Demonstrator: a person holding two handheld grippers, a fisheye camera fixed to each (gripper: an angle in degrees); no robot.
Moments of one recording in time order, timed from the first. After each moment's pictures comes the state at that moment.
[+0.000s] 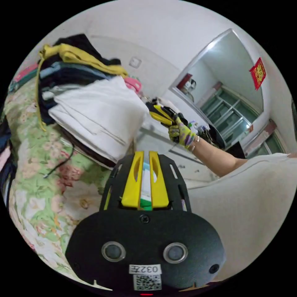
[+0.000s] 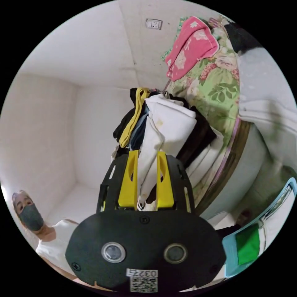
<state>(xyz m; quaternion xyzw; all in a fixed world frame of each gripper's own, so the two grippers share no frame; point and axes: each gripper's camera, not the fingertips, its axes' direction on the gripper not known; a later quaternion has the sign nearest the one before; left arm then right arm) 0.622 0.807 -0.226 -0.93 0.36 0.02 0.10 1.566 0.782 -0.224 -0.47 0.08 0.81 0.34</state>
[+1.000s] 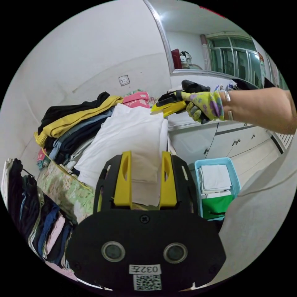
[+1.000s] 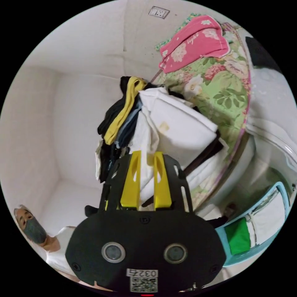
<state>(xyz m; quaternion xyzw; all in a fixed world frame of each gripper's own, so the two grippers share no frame) 0.610 0.707 -0.337 -0.77 0.54 0.29 0.19 1.429 0.762 -0.150 -0.56 0.07 0.77 0.31</state>
